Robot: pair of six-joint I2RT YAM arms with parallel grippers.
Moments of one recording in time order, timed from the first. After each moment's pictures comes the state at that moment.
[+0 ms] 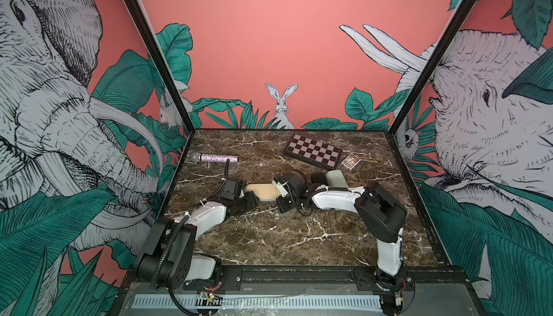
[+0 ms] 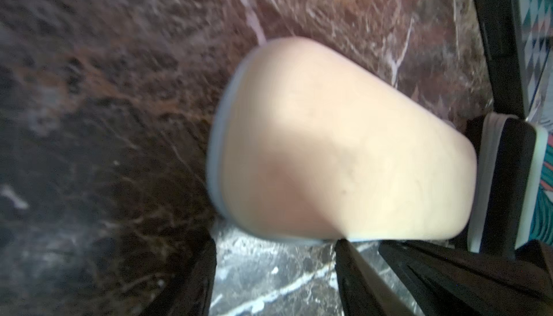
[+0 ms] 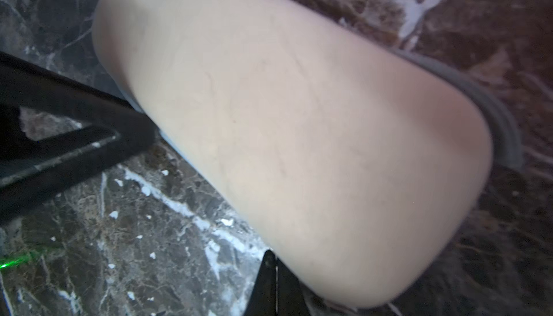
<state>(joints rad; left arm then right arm) -0.27 1.37 0.54 -0.13 0.22 -0.71 0.87 1.95 1.18 -0.18 -0.14 0.32</state>
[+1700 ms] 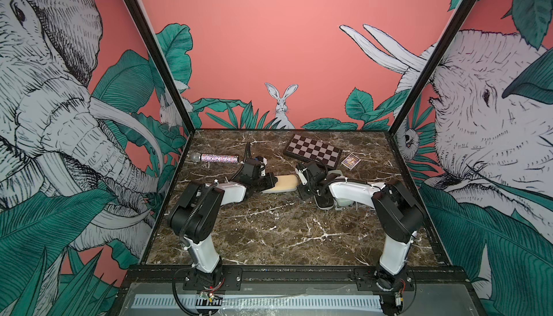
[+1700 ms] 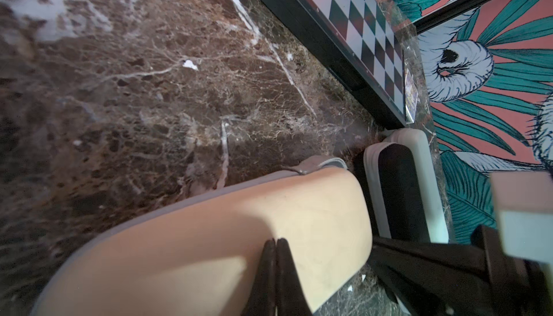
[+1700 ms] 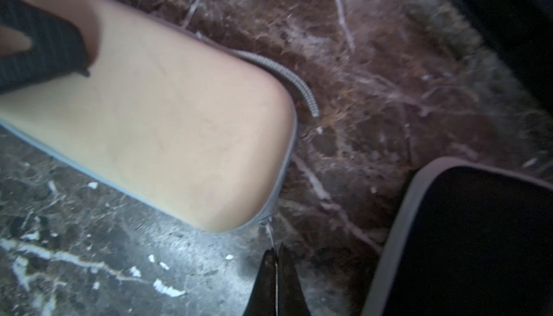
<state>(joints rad) -0.42 1.77 0.81 0.21 0.35 -0.61 0.68 1.85 1.16 -0.30 0.06 0.15</state>
